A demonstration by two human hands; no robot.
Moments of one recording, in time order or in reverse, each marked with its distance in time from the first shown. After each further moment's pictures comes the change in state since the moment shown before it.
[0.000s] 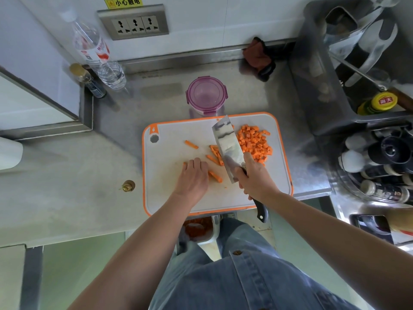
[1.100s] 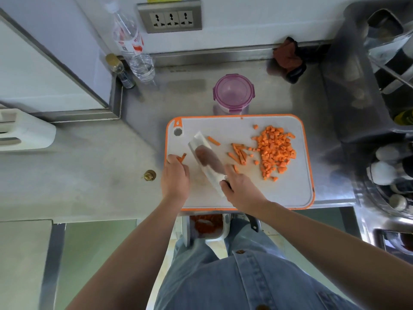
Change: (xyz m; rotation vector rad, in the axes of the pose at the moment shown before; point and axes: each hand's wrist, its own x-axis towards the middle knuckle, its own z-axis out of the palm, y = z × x) left_hand -0.035 -0.063 0.012 -0.656 0.215 -0.717; right_hand -0.007 -0.039 0.057 -0.117 -0.203 -0.242
